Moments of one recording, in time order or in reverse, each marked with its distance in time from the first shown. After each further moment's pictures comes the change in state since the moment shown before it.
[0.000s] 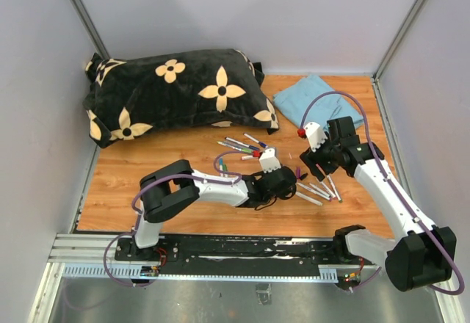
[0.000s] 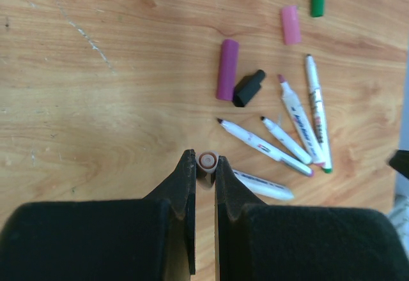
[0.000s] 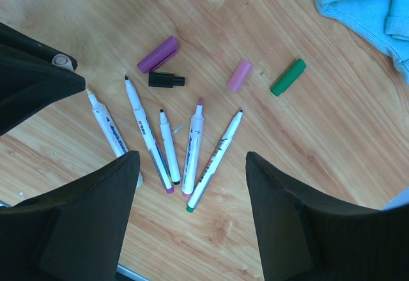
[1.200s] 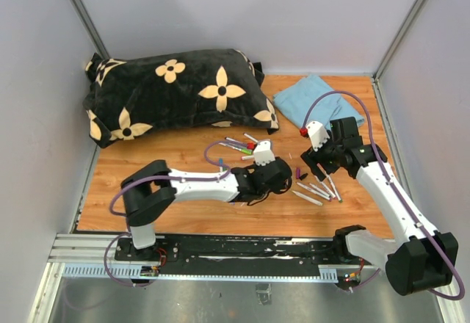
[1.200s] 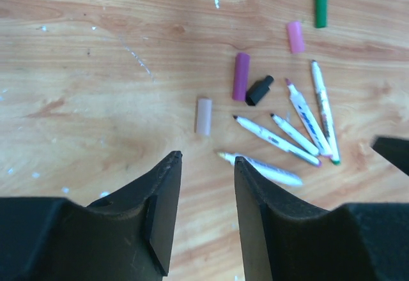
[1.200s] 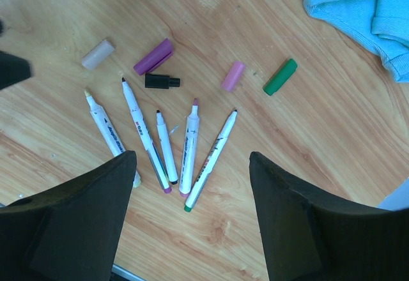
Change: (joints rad) left arm 0.022 -0.066 0.081 -0.261 -0.038 0.066; right arm -0.015 -0.029 0.000 0.004 -0.003 0.002
